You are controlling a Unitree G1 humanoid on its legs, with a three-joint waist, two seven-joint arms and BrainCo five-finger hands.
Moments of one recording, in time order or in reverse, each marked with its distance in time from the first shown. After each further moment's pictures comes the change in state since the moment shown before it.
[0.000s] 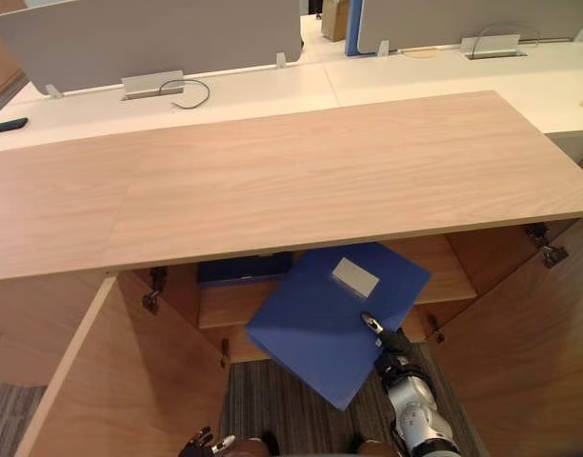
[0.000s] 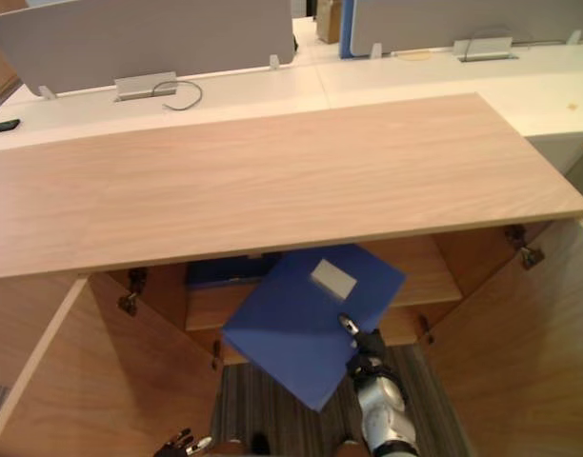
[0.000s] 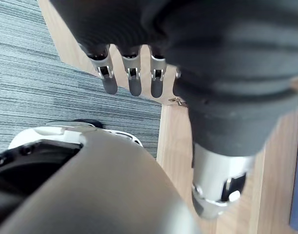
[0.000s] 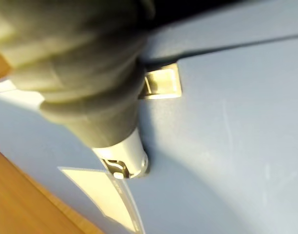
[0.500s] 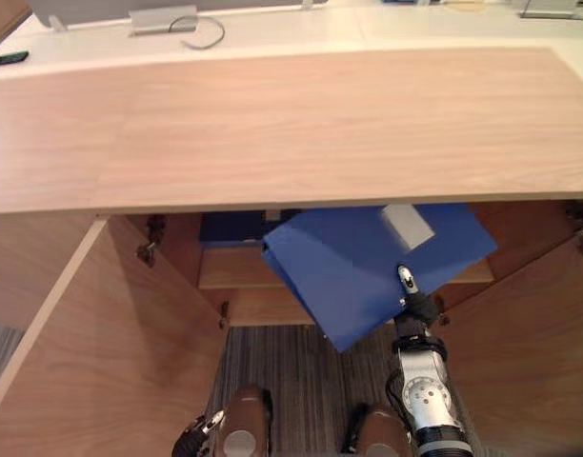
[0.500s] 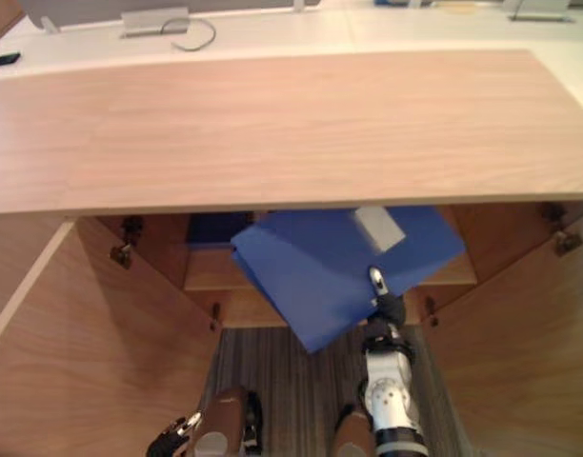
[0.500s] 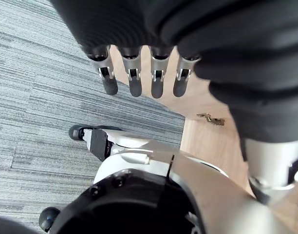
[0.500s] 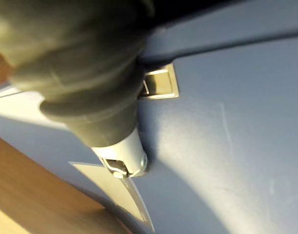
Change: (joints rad) left arm -0.005 -0.028 0.042 -0.057 -0.005 0.001 0.026; right arm -0.012 0.012 -0.004 -0.352 0.351 -0.081 -0.043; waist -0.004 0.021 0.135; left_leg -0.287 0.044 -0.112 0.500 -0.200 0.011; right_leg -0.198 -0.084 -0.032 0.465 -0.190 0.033
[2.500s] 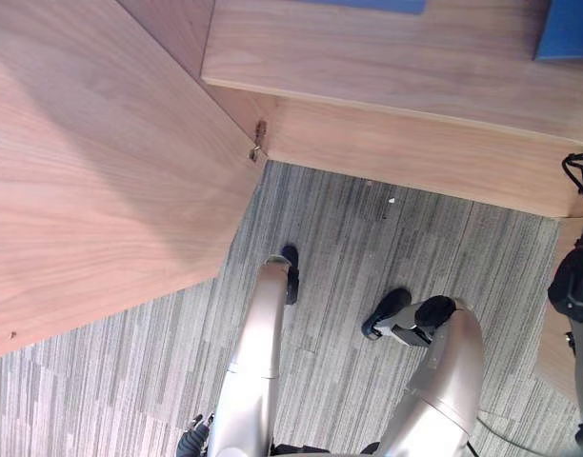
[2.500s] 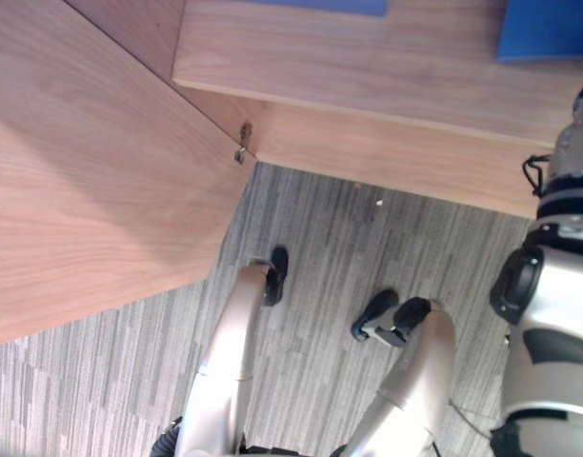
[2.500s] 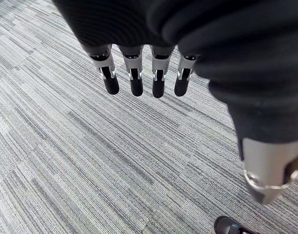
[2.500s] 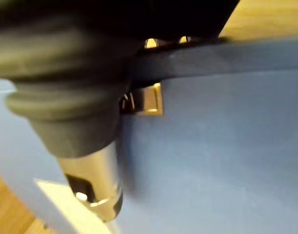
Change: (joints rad) left arm 0.013 -0.023 -0.091 -0.027 -0.201 0.016 0.171; right arm -1.300 -0.787 -0.140 0.794 0.265 -0.112 -0.447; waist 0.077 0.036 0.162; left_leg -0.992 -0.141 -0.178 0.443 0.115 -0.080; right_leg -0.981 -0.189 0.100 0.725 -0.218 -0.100
